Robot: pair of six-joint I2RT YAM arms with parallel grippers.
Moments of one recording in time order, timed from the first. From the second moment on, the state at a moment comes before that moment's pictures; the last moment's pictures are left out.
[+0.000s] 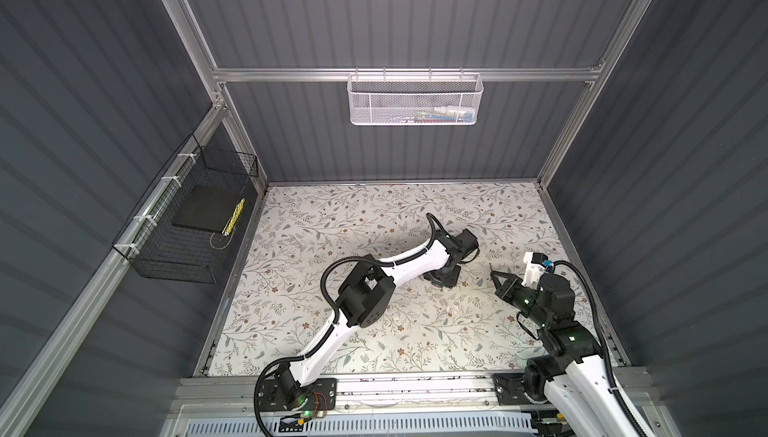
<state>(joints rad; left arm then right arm) -0.99 2.43 2.13 -1.11 -0.10 -0.53 0.16 0.50 0.34 -0.27 -0.24 0.73</state>
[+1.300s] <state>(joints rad) -0.73 1.86 1.54 -0.80 0.07 -0.91 0.30 0.72 0.31 0.03 -0.42 0.72</state>
